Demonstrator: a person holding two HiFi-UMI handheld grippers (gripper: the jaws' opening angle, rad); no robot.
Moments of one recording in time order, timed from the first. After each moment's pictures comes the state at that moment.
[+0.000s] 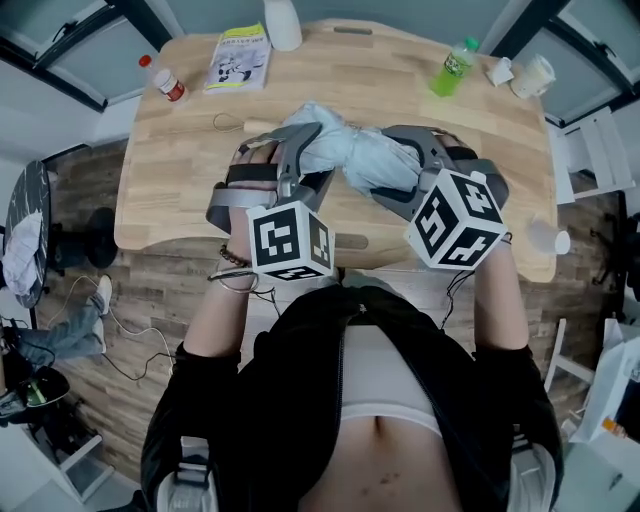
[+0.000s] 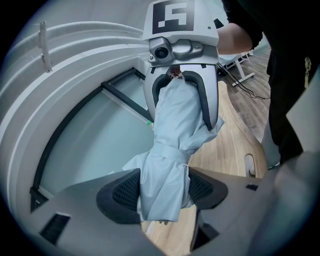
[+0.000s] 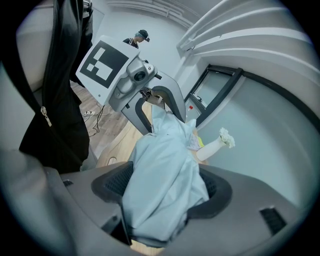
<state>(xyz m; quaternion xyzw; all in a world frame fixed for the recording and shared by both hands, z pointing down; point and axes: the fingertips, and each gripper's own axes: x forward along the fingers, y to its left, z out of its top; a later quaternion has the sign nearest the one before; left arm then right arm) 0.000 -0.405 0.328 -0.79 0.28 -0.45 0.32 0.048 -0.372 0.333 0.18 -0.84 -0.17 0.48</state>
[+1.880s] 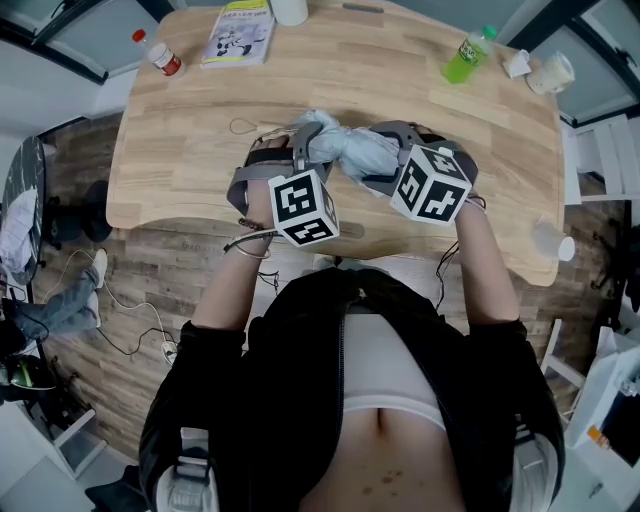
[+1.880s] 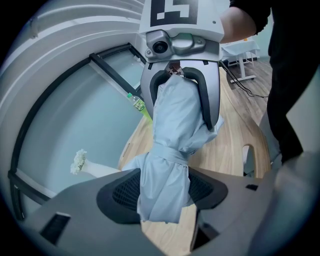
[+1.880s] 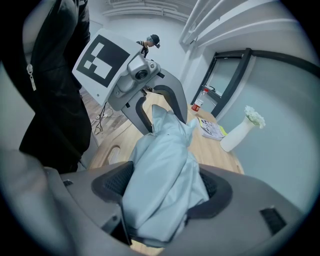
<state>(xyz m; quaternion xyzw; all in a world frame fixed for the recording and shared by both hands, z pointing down) 0.000 -0.429 0.454 -0.78 0.25 -0.53 0.22 0.048 -0.399 0.454 0.10 -0.87 -0.10 0.48</state>
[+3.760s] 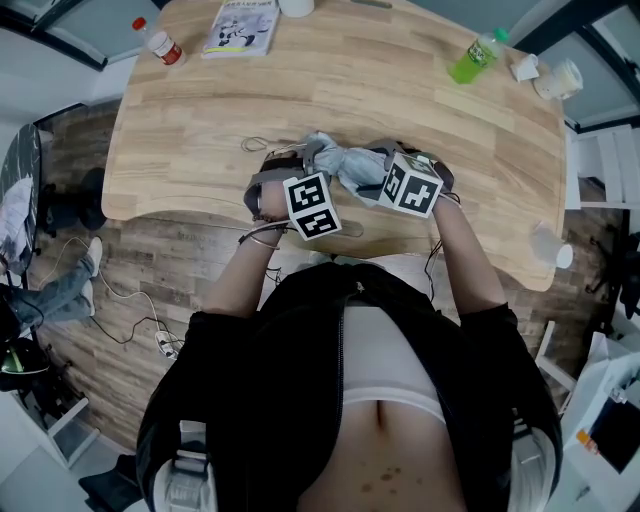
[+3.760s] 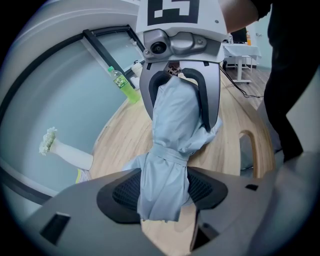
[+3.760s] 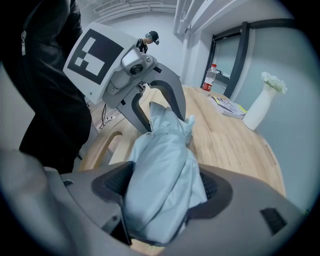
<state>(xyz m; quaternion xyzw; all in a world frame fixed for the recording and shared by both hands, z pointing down) -0.003 -0.416 0.556 -0.78 0.20 -0.57 0.14 0.043 -0.390 0.558 0.05 -0.87 -0.02 0.49</state>
